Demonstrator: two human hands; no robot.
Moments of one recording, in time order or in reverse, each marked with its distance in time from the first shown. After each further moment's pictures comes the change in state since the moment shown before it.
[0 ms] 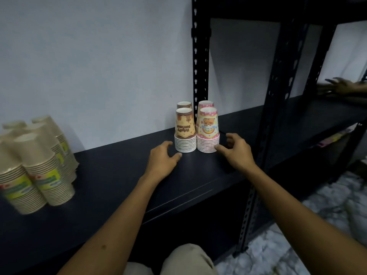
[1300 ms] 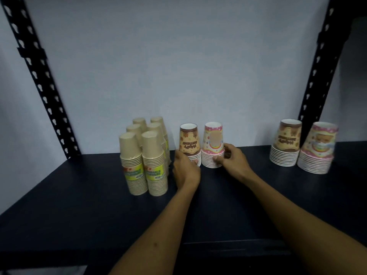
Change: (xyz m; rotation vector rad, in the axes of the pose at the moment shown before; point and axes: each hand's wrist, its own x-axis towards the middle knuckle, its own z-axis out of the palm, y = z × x) left_hand -0.005 -0.091 -0.097 0.024 0.566 -0.580; right_hand 0.014 -0.126 0.210 0.307 -0.502 -0.294
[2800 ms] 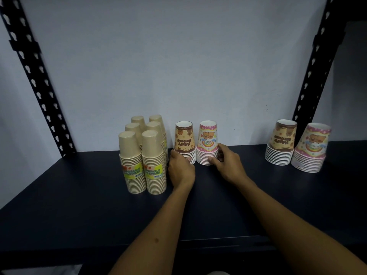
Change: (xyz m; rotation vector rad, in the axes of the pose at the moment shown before) left_hand 0.008 -0.008 0.001 0.063 0.027 -0.009; right_hand -0.005 0.001 0.014 -0.209 0.025 -0.071
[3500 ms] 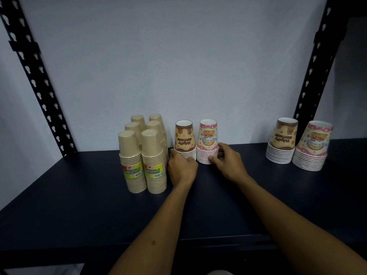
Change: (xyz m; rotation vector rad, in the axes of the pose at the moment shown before) left_hand -0.001 -0.001 -0.002 -0.118 0.017 0.000; right_hand 0.002 0.002 0.000 0.030 0.005 0.023
